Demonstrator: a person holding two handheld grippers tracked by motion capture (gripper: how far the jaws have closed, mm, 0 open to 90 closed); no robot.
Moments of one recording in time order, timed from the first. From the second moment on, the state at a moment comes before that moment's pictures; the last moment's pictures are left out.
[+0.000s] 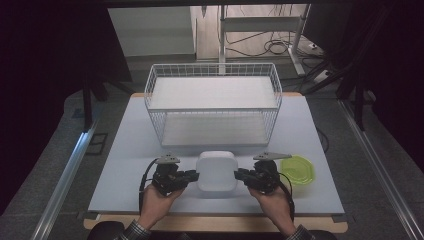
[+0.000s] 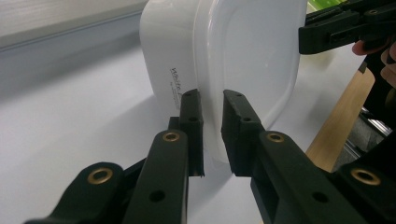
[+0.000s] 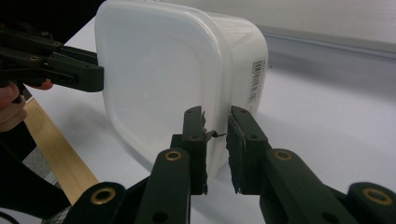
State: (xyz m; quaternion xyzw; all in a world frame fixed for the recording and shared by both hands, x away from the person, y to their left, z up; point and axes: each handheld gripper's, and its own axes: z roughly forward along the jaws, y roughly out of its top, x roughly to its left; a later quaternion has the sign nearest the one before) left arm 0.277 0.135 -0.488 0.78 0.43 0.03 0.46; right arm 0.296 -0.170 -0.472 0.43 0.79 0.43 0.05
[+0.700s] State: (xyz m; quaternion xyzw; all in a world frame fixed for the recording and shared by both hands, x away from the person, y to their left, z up) left arm 0.284 0.142 -0.452 0.77 0.42 0.06 0.48; right arm 0.300 -0.167 -0.438 0.40 0.77 0.50 0.09
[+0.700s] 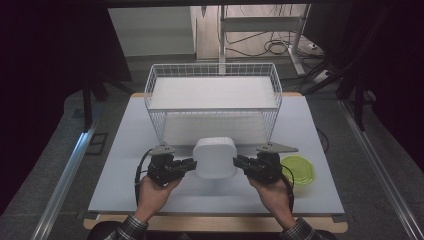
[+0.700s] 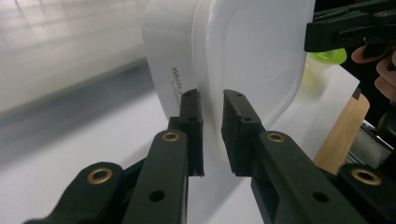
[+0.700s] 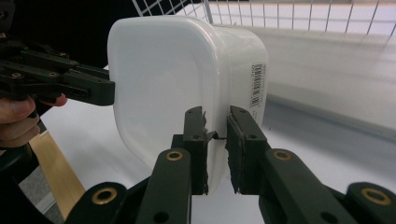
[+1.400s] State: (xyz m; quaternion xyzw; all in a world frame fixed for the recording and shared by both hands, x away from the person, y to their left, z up) left arm 0.302 0.150 -0.399 0.76 0.41 0.11 0.50; right arm 0.322 -0.160 -0.392 0.38 0.75 0.53 0.11
